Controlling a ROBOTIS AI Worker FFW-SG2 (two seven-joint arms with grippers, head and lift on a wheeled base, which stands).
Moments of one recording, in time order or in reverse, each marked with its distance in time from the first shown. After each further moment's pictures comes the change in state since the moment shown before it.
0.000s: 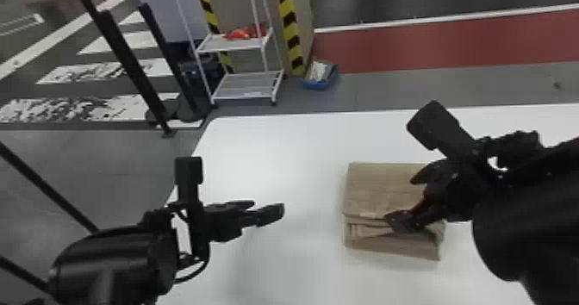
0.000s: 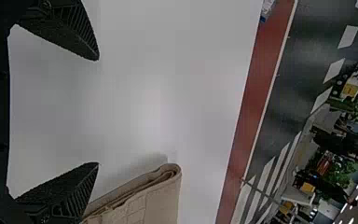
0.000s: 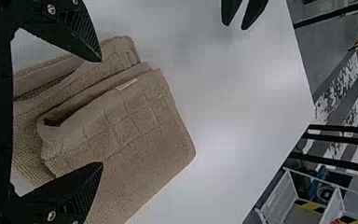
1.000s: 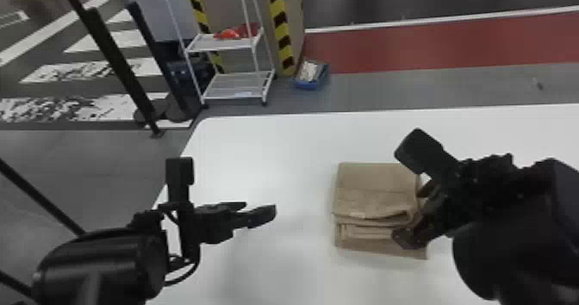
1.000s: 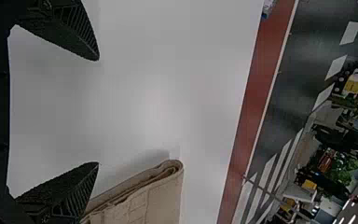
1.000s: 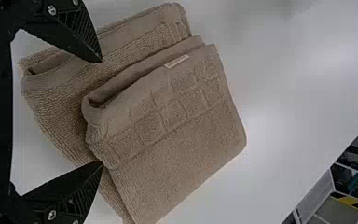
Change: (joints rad) left arm 0.003 0.000 -0.009 -0.002 0.000 0.000 -0.001; right arm 0.047 0.000 0.002 0.063 0.146 -0.072 -0.033
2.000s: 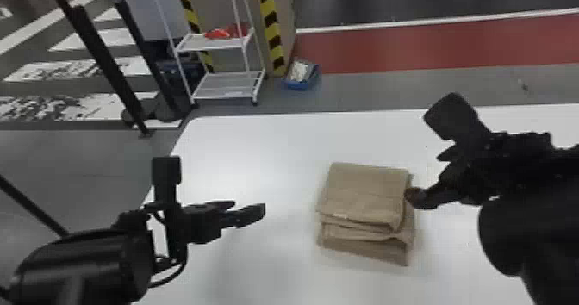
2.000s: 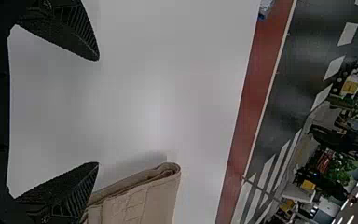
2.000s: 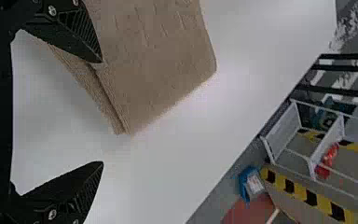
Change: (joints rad) left arm 0.000 -0.003 0.003 -0.018 0.000 0.014 0.004; right arm -0.005 0.000 -0.128 -0.097 -0.084 0.010 -0.171
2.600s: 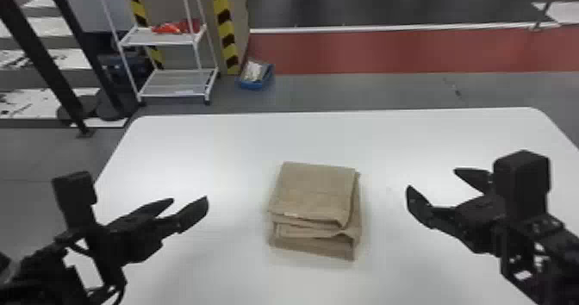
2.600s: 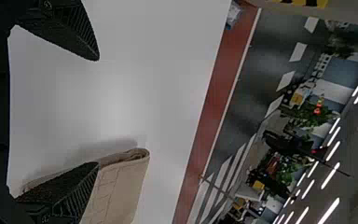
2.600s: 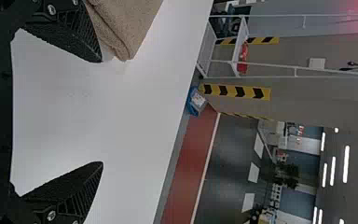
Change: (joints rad) left arm 0.168 -0.107 0.078 -0.157 0.173 -0.188 0.144; right arm 0.467 0.000 -0.327 -0.293 -0.623 -0.357 -0.570
